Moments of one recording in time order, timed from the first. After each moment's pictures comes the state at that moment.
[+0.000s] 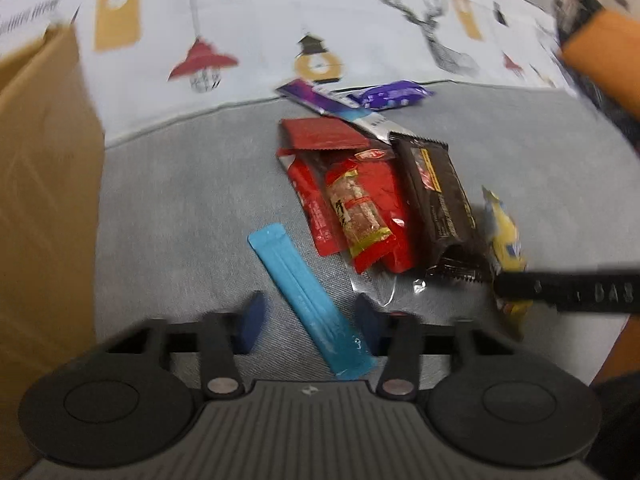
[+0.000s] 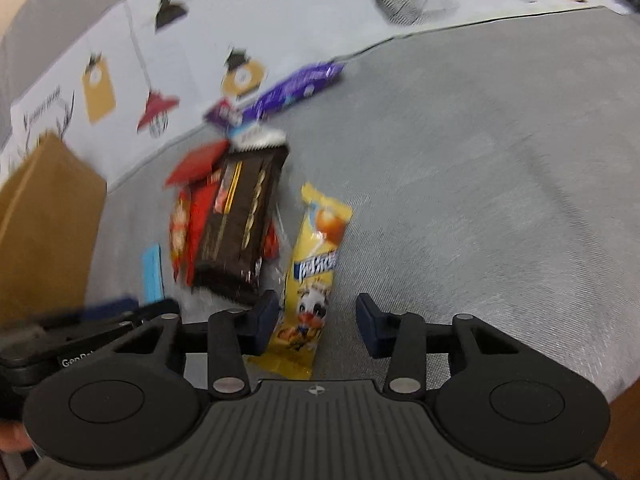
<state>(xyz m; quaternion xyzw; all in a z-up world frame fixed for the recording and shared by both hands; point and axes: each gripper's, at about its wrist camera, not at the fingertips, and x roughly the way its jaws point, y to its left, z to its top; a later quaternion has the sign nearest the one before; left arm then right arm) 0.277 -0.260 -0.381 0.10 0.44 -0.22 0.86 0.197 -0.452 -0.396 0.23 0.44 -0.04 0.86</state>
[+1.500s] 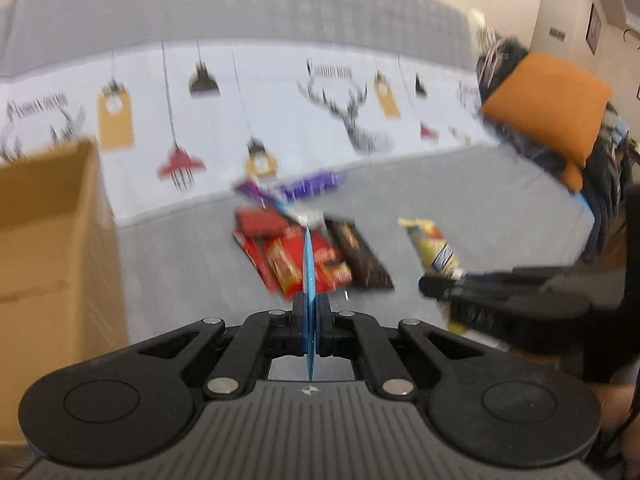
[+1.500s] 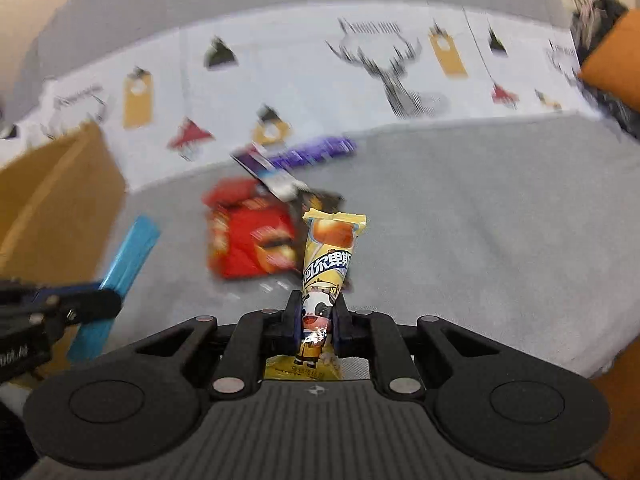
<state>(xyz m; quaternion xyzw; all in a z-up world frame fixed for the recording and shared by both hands) 0.174 -0.226 -0.260 0.06 0.34 -0.29 0.89 0.127 -0.387 -0.316 0.13 0.34 -0.08 0.93</state>
